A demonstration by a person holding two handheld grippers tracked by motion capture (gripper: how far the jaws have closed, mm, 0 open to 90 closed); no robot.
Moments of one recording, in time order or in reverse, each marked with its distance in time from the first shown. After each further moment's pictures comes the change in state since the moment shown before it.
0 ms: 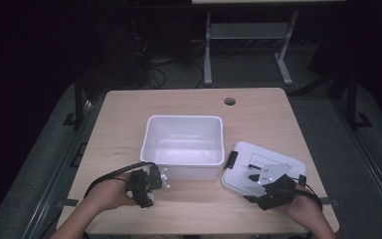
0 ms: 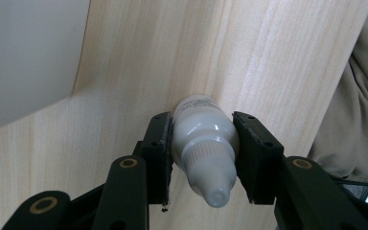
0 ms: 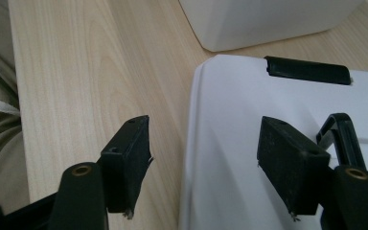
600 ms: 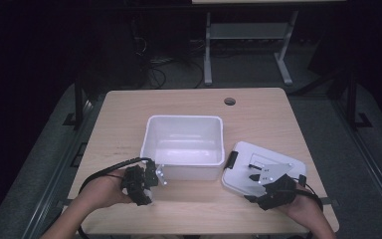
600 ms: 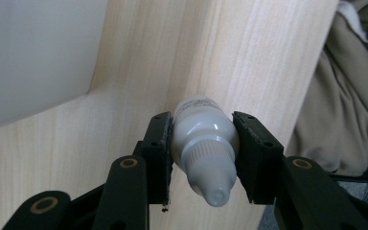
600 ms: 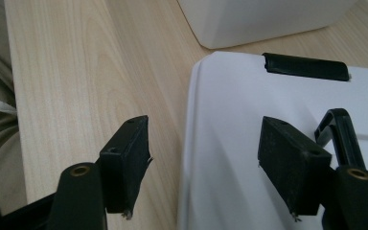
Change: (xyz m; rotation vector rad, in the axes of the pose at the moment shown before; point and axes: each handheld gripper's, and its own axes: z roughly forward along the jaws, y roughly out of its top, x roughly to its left) left arm -0.005 -0.006 -0.033 -0.043 0.016 0.016; right arm 0.000 -0.002 0.000 0.003 -0.005 0.008
